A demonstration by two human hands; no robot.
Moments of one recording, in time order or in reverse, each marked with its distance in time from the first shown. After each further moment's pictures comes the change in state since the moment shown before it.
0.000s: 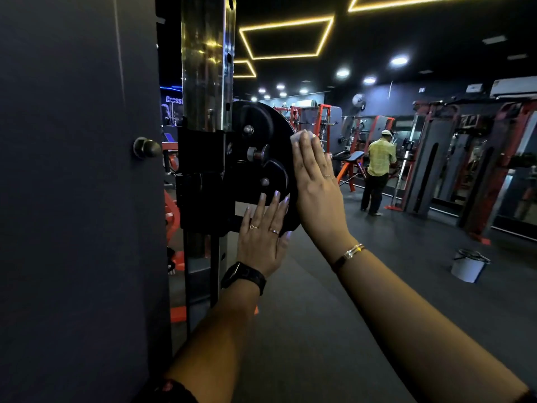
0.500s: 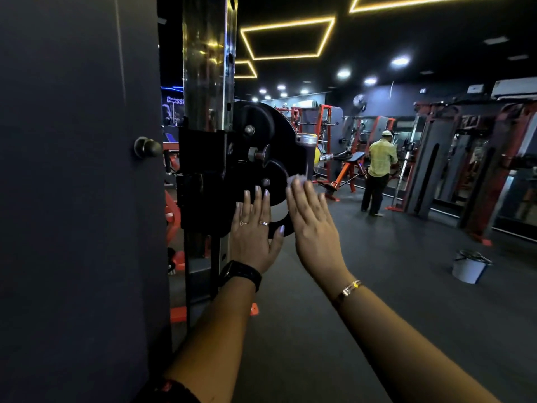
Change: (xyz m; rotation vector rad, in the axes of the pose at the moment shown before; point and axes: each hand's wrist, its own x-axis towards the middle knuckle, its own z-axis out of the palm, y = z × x) left_hand 0.004 -0.010 -0.004 0.063 -0.091 -0.184; right_hand -0.062 -0.003 0.022 -0.015 -0.033 -0.076
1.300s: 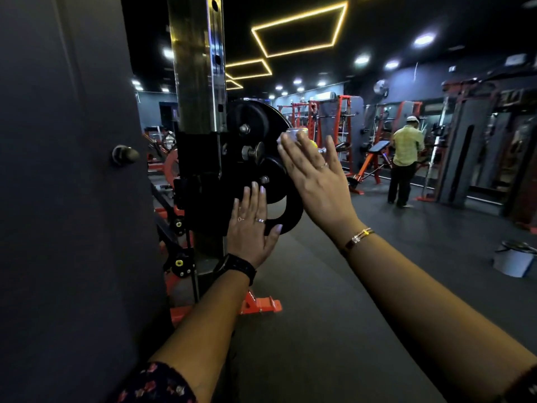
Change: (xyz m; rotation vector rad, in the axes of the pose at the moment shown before) left_hand 0.007 -0.009 -0.004 0.072 0.004 0.085; right_hand 0.061 0.040 -0.016 -0.199 0.146 -0.150
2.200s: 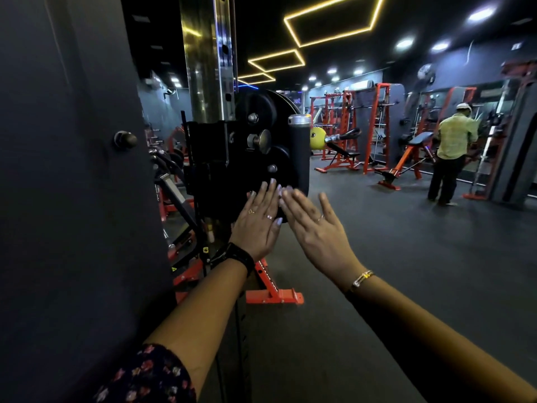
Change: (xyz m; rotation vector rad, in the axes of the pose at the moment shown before) left_hand -0.012 -0.002 -0.009 0.006 -0.056 0.149; right_hand -0.090 -0.035 0.019 0.099 0.002 -0.111
